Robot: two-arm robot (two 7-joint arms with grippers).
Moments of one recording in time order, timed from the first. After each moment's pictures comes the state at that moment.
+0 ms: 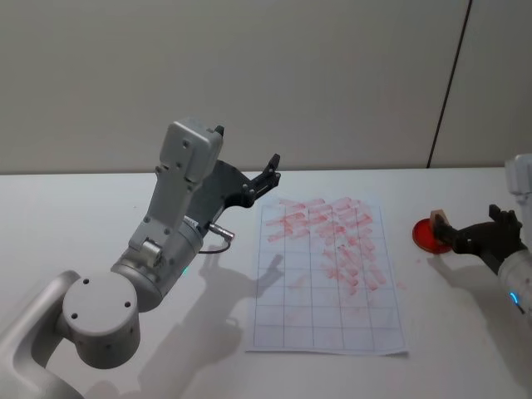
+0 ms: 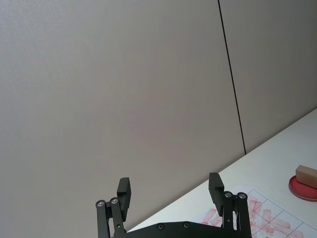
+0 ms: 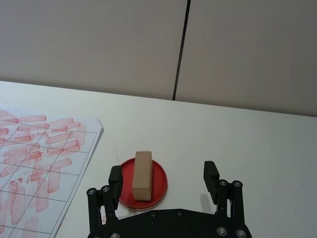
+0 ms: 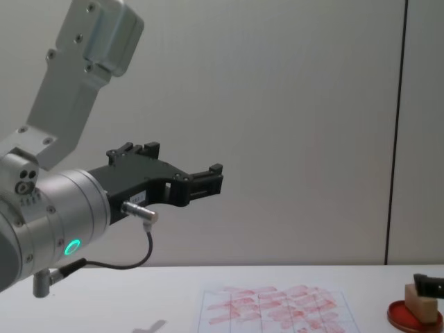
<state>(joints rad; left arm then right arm) -0.24 0.38 0.45 -1.63 -0.20 0.01 -0.01 0.15 0.27 -0.20 -1.48 0.20 0.33 -0.01</state>
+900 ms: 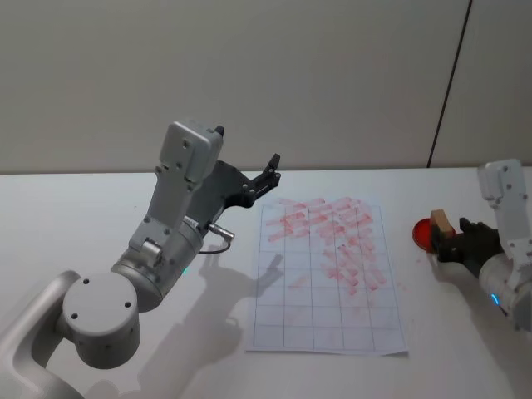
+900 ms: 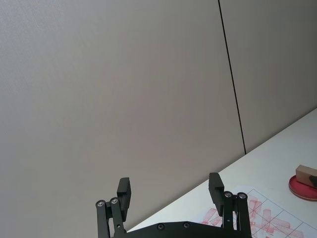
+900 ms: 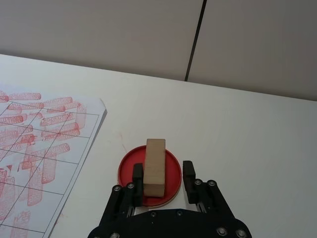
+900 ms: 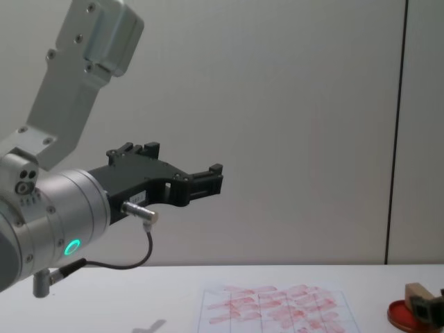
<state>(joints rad) -0.24 0.38 0.45 -1.63 -0.20 0.01 -0.01 0.23 0.22 -0.22 -1.34 0.15 0.35 0.02</state>
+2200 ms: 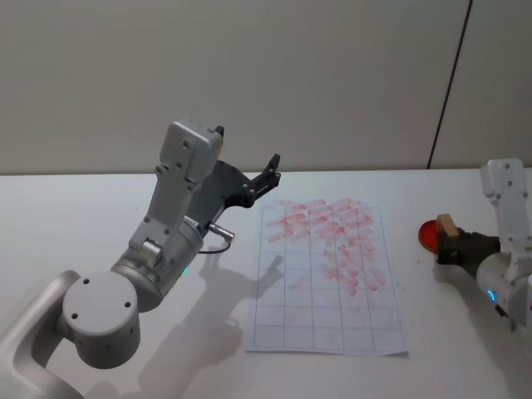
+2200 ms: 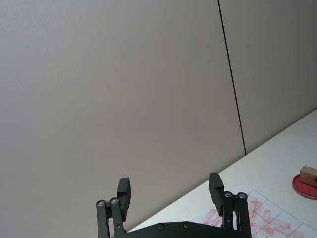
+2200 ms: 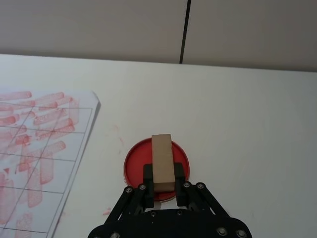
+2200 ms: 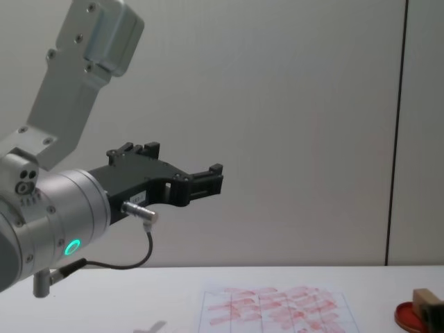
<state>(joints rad) -0.24 0.38 0.45 -1.63 -0.20 0.01 -0.01 0.24 0.19 -0.21 -1.34 0.21 0.46 -0.03</state>
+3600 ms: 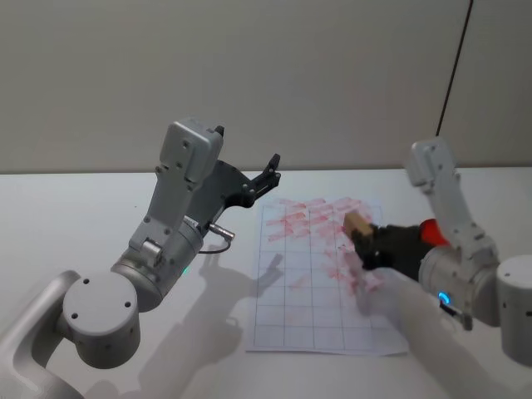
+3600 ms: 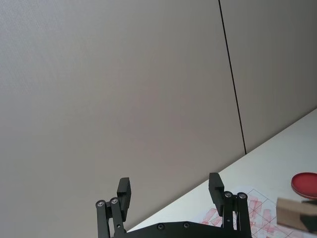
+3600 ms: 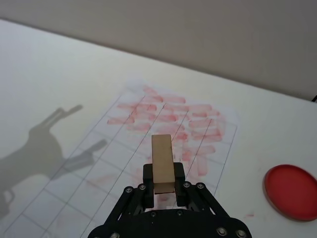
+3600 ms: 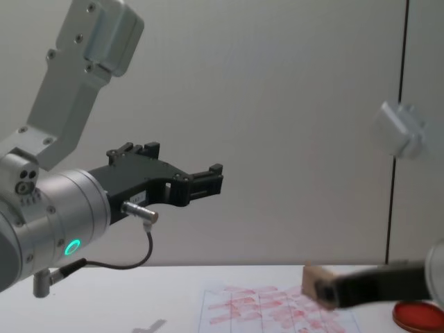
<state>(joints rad) -0.24 0.38 0.45 -1.63 -0.20 0.01 -0.01 0.18 0.17 -0.30 -1.63 0.14 0.64 0.21</state>
